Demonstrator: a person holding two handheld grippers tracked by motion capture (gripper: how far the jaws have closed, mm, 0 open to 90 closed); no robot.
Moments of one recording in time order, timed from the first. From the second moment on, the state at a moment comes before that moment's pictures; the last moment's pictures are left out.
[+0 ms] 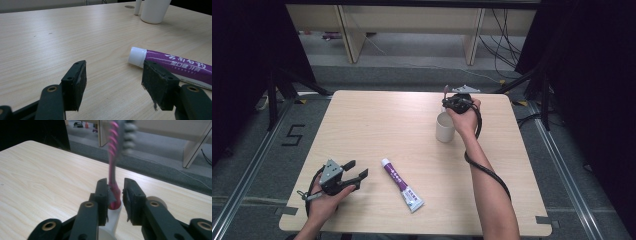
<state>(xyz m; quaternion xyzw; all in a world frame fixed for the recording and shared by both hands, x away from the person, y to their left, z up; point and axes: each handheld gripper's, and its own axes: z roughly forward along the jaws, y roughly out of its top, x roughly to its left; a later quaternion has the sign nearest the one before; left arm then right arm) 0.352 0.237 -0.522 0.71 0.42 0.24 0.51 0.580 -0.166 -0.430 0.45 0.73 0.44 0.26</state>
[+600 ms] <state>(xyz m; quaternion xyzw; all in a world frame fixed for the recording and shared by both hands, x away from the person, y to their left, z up) 0.352 0.235 -0.522 0.71 0.41 0.25 0.51 0.541 -0.190 -0.419 0.45 0.74 0.44 0.24</state>
